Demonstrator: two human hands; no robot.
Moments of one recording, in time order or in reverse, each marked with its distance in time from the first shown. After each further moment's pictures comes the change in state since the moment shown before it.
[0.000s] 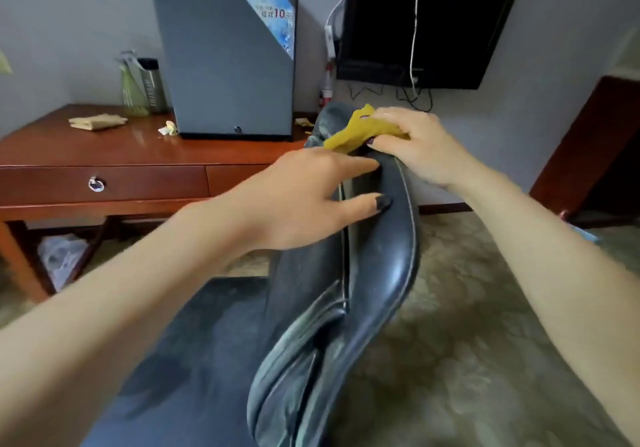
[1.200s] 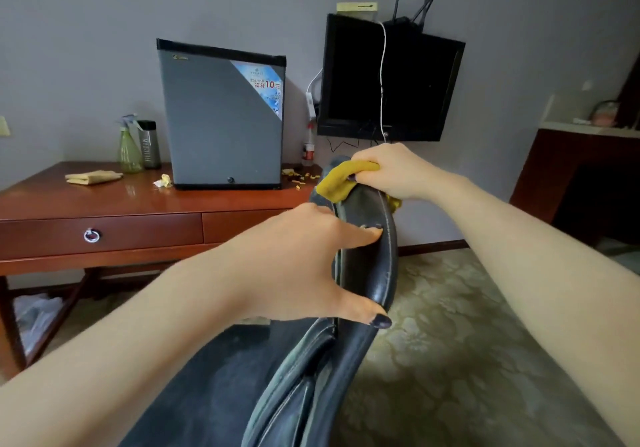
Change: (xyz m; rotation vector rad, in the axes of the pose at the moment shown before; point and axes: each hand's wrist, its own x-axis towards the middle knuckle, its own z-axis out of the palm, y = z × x) left_hand -0.072 0.031 -0.024 0.138 -0.134 0.088; right_hand -0.005 -0.049 -0.010 -0.350 -0.113 0.093
